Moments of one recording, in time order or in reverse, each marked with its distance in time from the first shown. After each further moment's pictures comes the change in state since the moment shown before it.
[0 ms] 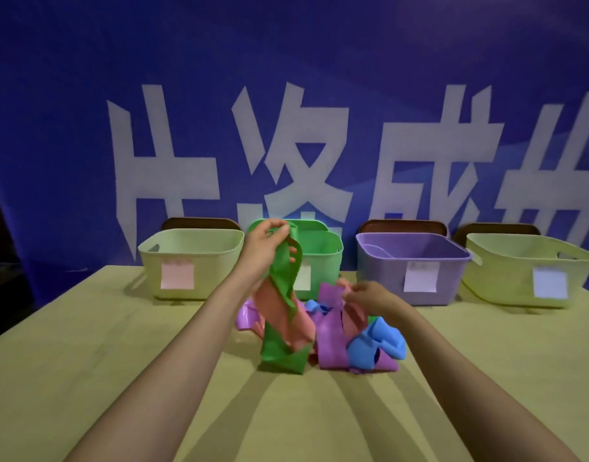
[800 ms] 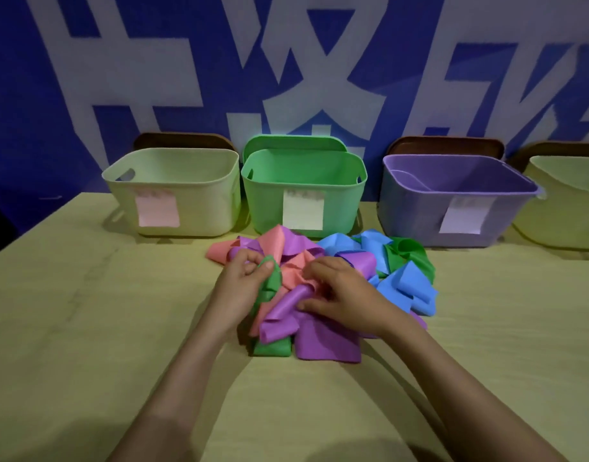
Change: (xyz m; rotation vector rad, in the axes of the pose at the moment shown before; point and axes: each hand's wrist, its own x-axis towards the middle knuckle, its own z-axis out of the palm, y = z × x) left_hand -0.046 -0.118 -0.042 0.335 0.082 -0.287; right_hand -0.009 0.014 0.087 -0.229 -0.091 -0.707
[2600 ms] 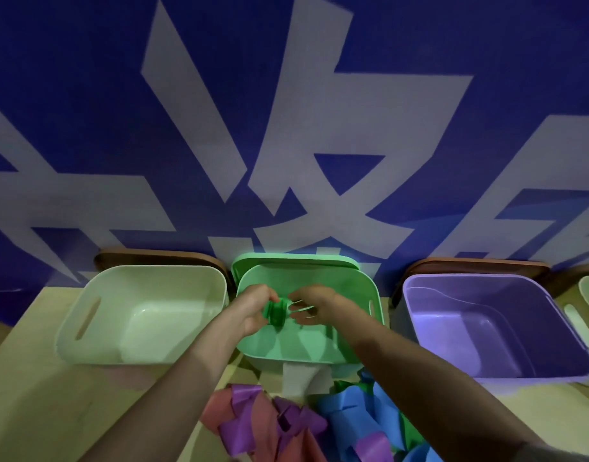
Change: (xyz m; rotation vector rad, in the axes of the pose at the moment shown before) left_hand 0.287 0.075 0.036 -0.154 -0.186 -0.880; right_hand 0.287 0.097 -0.050 0.992 -0.312 1.264
